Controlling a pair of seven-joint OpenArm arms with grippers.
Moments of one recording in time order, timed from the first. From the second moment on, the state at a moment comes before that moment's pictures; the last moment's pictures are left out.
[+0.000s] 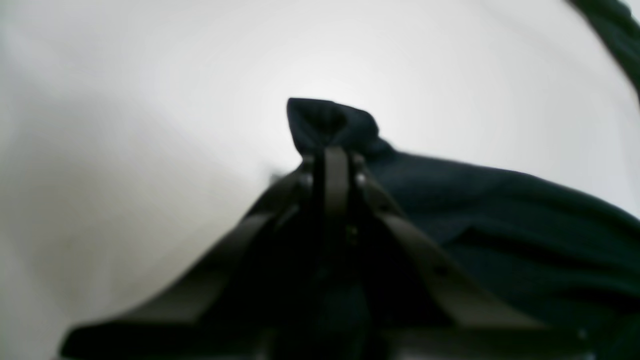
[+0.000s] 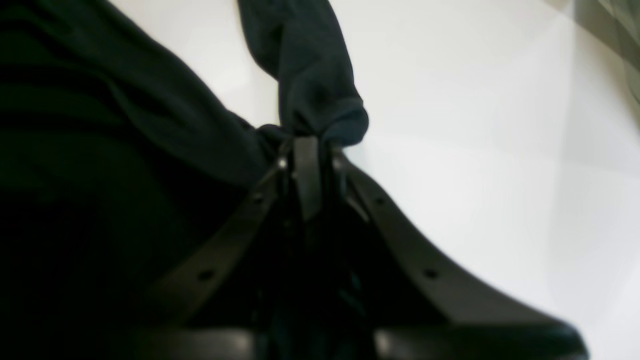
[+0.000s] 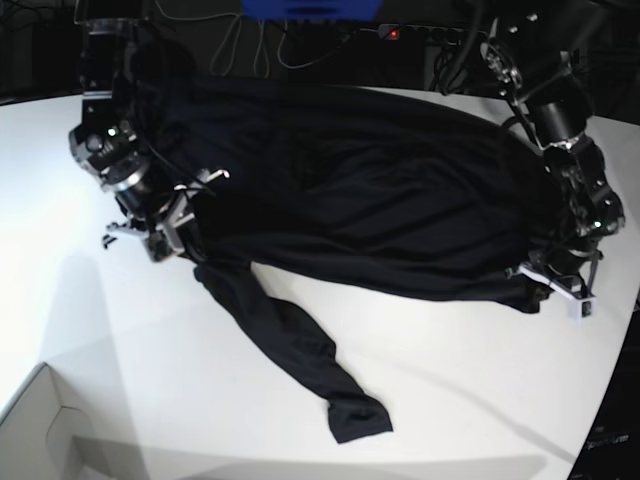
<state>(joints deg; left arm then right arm) -16.2 -11.3 -32.7 63.2 -6.7 -31.2 29.6 -11.9 7.8 8.0 103.5 -1.2 32.8 -22.1</state>
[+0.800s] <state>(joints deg) 2.8 -16.3 -37.3 81.4 -22.7 -31.7 33.8 -32.0 7.7 10.6 114.6 -0.9 37.8 -21.3</state>
